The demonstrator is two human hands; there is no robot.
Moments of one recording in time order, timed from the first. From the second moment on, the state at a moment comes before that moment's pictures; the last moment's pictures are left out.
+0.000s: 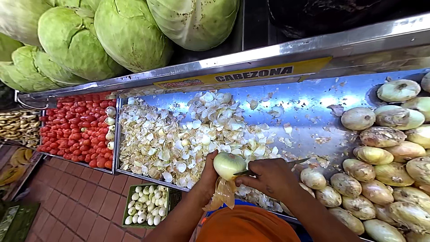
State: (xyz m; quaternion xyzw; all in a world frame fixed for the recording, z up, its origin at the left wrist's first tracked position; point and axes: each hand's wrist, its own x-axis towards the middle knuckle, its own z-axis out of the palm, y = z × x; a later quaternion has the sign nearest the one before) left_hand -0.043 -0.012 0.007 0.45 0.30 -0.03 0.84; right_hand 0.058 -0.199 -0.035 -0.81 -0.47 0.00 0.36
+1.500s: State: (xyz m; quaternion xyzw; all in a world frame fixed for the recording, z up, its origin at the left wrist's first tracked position) left_hand -0.038 -0.019 0.004 0.40 0.30 0.03 0.87; right_hand 0.051 -0.201 -0.013 -0.84 -0.39 0.02 0.38
